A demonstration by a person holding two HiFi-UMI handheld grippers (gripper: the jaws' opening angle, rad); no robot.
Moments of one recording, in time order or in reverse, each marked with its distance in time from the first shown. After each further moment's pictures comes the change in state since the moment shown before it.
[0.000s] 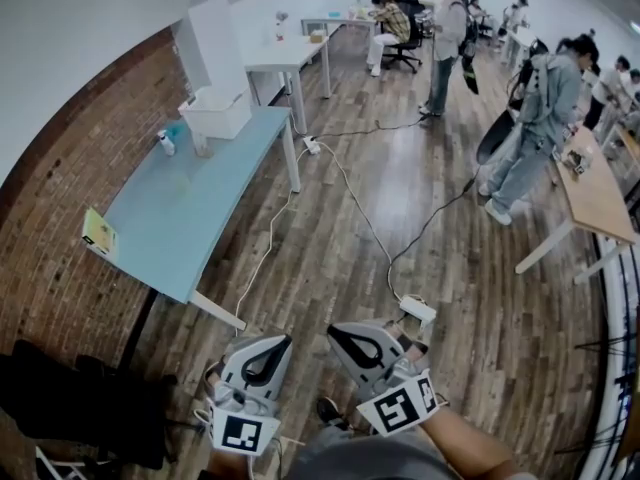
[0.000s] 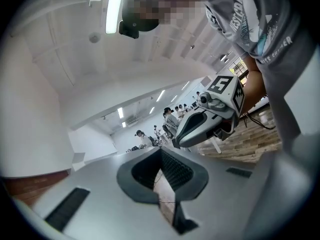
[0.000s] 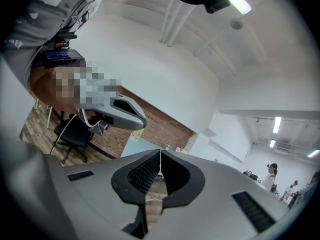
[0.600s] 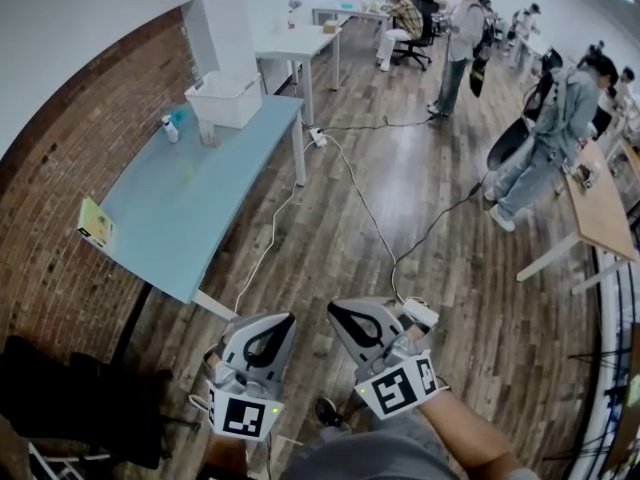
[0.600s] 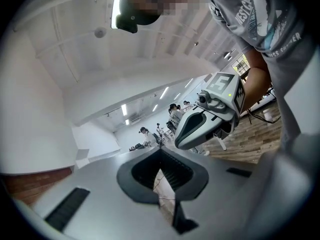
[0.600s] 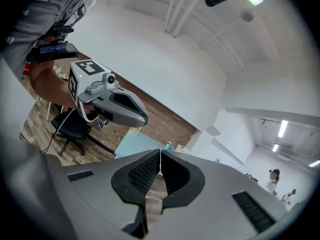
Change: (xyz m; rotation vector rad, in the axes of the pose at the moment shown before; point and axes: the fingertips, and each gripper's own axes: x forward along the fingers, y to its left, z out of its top) left arm 0.025 0.076 -0.048 -0.001 0.024 0.023; right arm 0.097 -0.024 -0.007 -0.065 0.062 0.033
